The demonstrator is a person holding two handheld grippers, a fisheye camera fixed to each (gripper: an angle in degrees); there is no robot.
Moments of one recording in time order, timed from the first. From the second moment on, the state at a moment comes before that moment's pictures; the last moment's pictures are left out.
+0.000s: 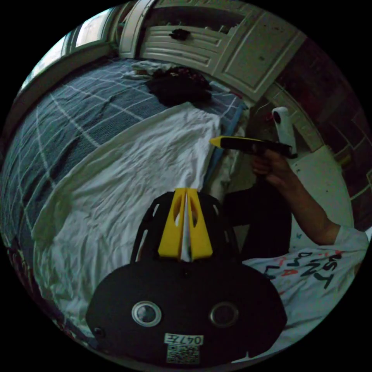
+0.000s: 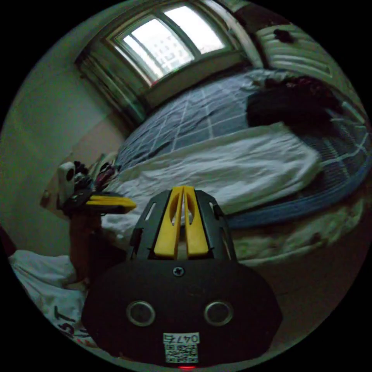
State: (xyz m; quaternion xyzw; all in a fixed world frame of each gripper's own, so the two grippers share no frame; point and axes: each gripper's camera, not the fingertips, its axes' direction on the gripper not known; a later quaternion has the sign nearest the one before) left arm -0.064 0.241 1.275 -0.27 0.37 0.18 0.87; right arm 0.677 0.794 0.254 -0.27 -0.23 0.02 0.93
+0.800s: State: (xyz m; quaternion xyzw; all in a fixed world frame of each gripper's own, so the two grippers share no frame) left arm -0.221 0.315 1.281 -0.27 0.26 0.15 0.91; right arm 0.520 0.851 0.216 -0.35 -0.21 0.07 0.91
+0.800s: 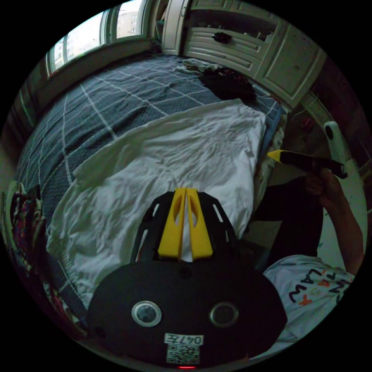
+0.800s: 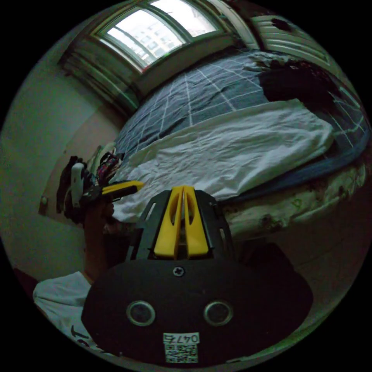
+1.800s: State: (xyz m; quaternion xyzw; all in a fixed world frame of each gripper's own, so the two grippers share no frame) left arm -0.382 0.403 1.283 -0.30 0.32 0.03 0.90; right arm 0.336 0.916 0.257 -0.37 -0.28 -0.01 0.88
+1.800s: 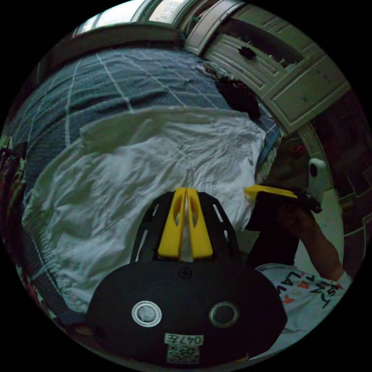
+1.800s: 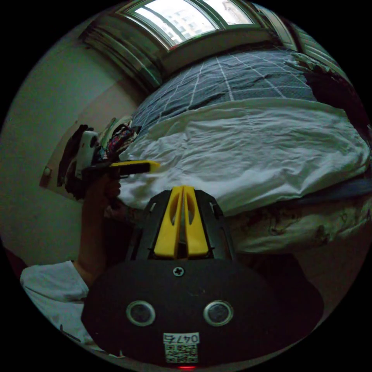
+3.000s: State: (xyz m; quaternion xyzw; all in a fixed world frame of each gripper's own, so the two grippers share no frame) left arm -0.504 0.457 1.190 -0.24 0.19 -0.03 0.95; right arm 0.228 0.918 0.308 -0.33 -0.22 -0.06 0.92
